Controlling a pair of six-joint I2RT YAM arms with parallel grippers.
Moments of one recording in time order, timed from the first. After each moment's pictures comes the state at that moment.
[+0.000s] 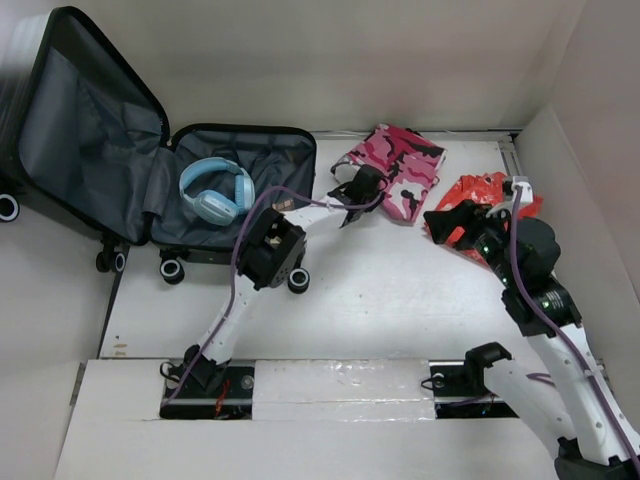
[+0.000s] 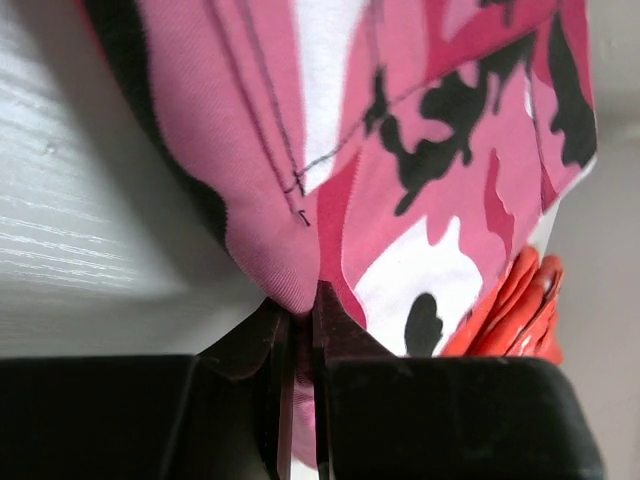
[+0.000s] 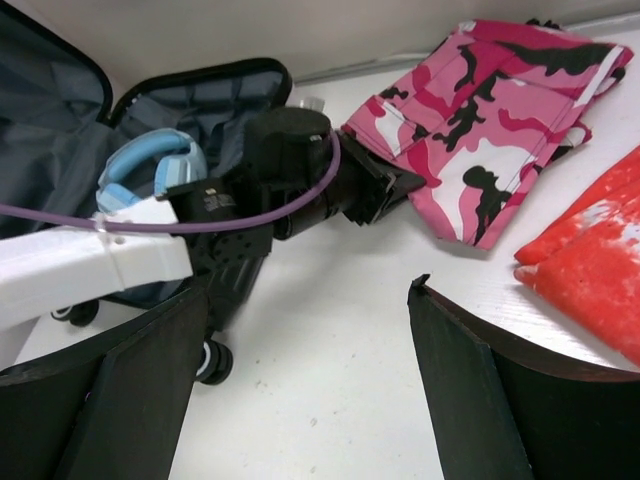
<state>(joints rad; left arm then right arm) -0.73 2.47 1.93 -0.08 -0.27 -1.30 0.30 0.64 0.86 -0.32 -0.05 0.43</state>
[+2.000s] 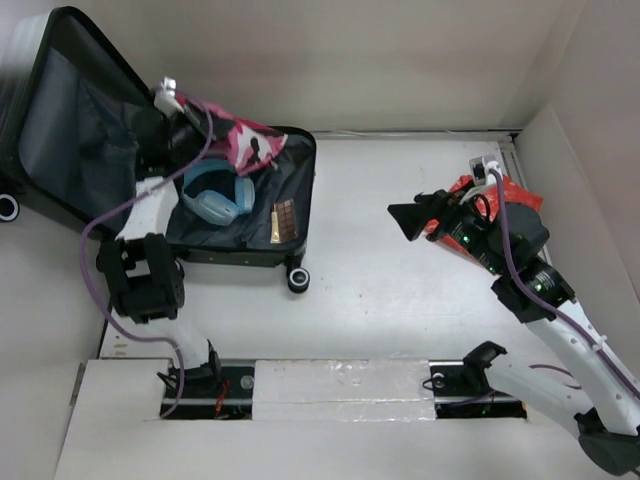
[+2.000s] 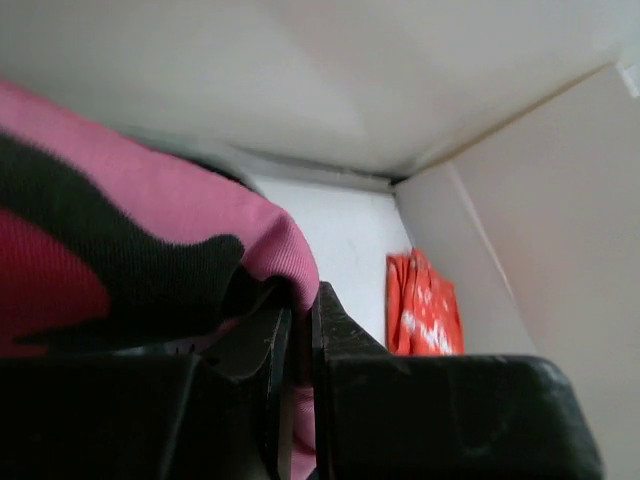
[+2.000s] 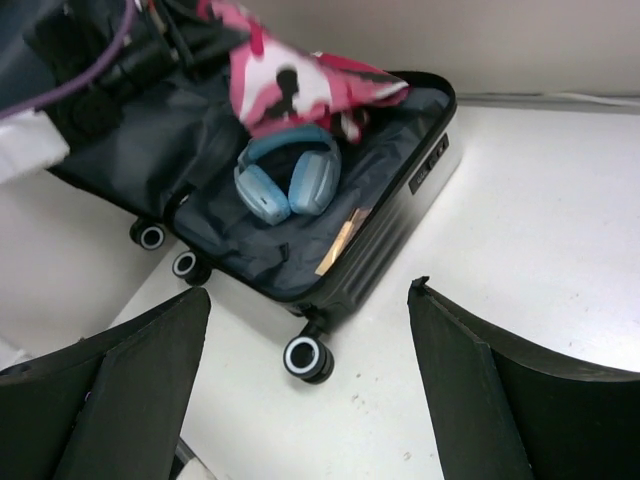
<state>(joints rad) 0.15 1.78 1.53 0.26 0.75 -0.79 0.56 0.80 1.02 -0.21 -0.07 0.44</state>
